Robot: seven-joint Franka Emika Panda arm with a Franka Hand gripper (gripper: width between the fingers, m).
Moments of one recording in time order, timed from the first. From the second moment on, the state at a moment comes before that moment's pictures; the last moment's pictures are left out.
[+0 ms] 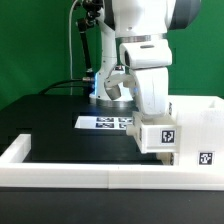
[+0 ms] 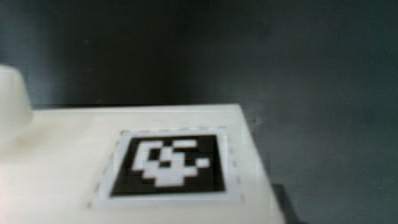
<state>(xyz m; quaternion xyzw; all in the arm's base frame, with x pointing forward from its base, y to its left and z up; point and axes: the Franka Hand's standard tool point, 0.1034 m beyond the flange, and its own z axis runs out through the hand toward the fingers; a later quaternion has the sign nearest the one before) 0.545 0.016 0.056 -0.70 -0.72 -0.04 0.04</state>
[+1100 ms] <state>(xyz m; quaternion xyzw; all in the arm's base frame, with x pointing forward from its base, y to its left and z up) 0.575 -0.014 0.109 -0.70 -0.71 -0.03 0.03</state>
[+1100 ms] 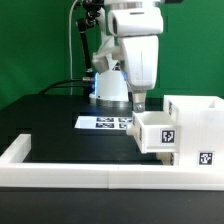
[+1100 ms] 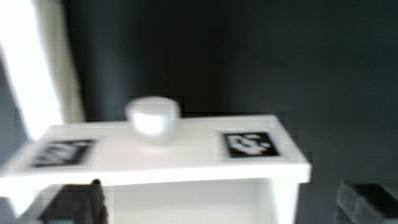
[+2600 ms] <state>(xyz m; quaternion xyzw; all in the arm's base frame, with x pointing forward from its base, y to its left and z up) 0.585 -0.031 0.070 -0.69 -0.70 -0.09 0.14</state>
